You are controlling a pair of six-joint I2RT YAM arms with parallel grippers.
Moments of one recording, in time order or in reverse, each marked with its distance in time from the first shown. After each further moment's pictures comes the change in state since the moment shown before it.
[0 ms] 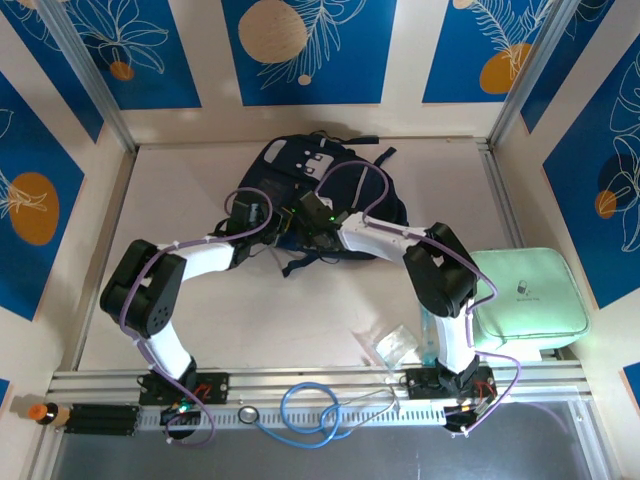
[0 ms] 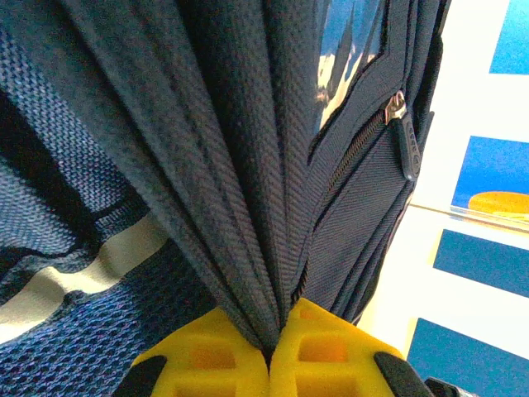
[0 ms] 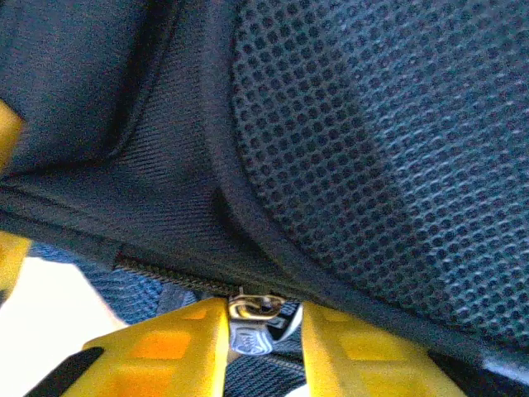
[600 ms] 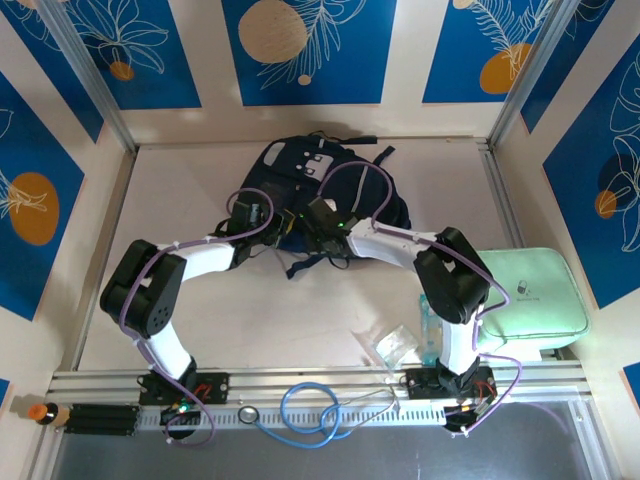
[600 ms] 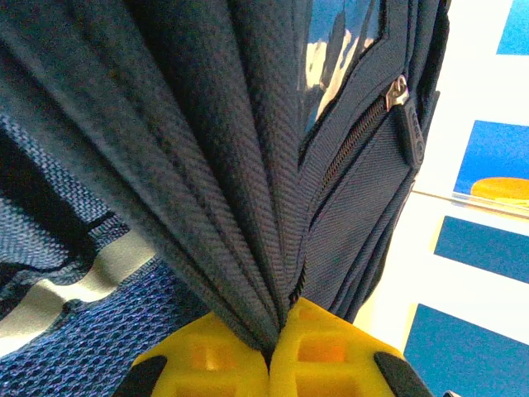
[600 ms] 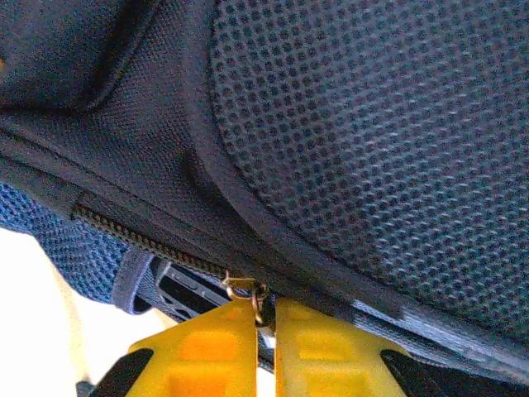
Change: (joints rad) left arm 0.010 0.000 0.000 -0.007 0.035 0.003; right arm -0.011 -0.096 -0.136 0.053 0.035 -0.188
